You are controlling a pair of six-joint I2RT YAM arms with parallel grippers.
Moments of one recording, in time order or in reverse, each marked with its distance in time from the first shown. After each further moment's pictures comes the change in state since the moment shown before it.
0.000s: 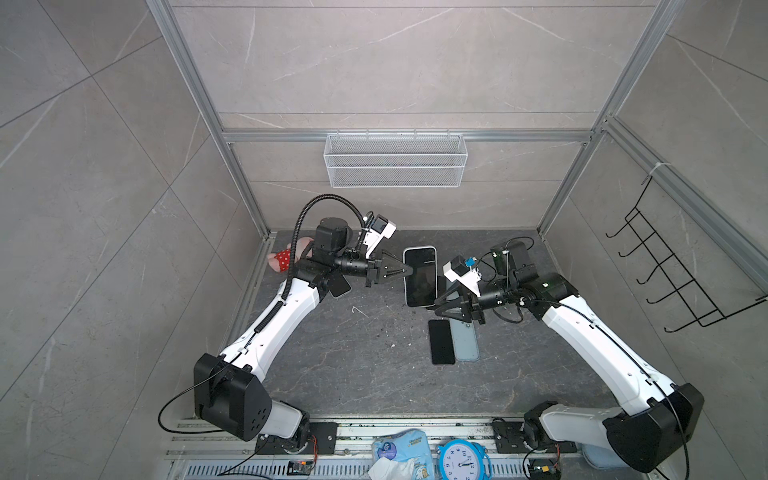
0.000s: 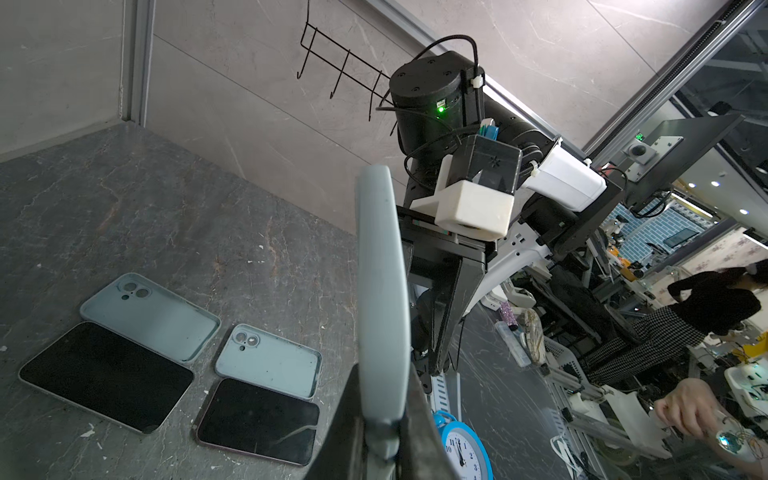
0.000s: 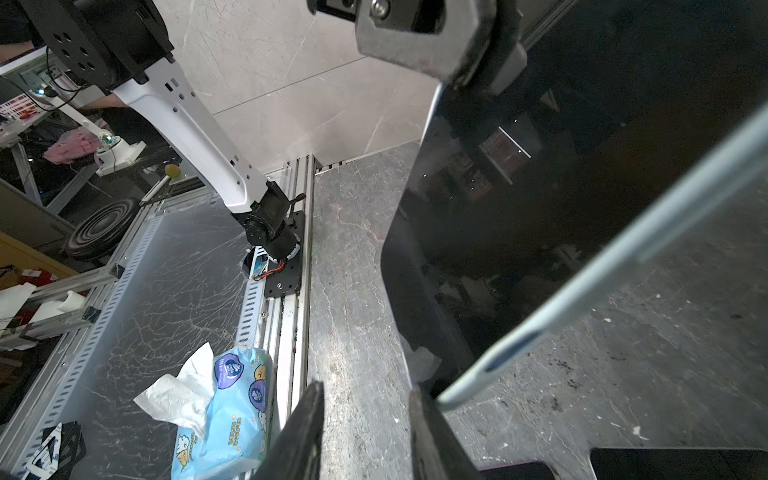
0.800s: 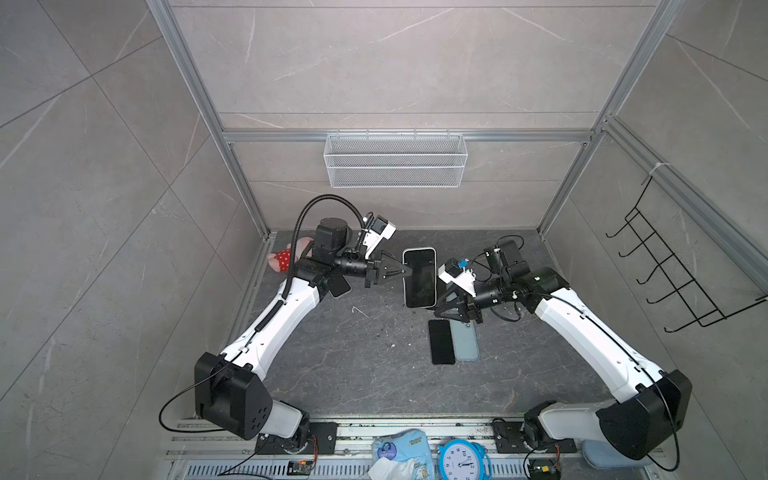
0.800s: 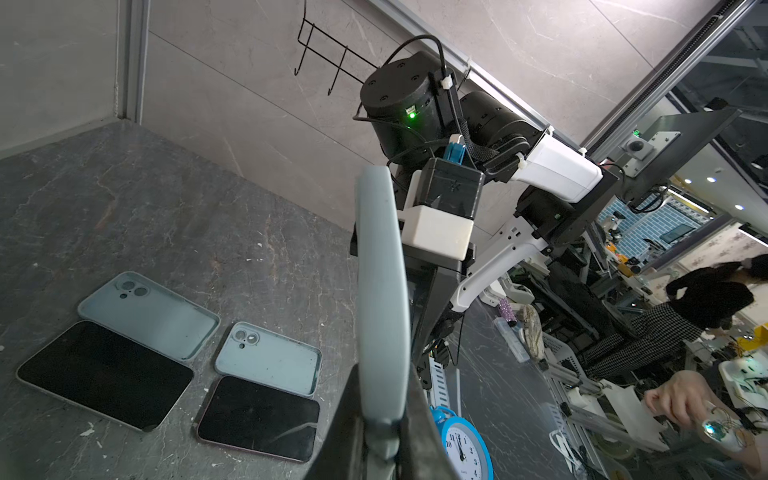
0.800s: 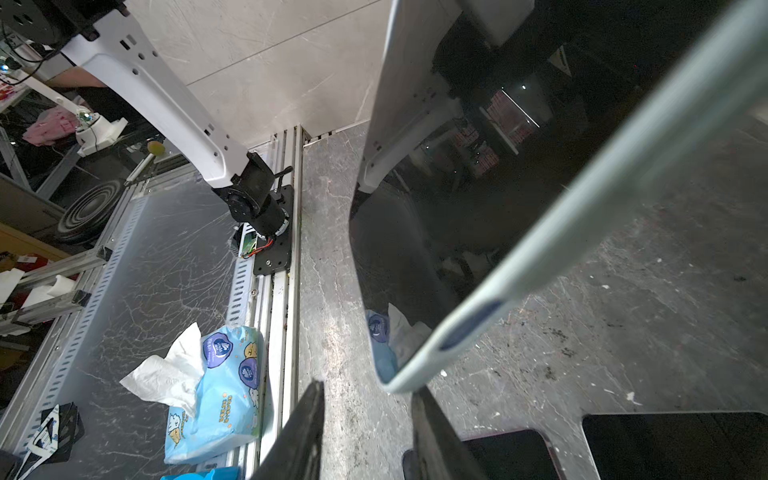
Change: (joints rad) left arm 0.002 0.004 0.001 -0.021 0.022 0.023; right arm 0.000 0.057 0.026 -0.069 0.060 -0.055
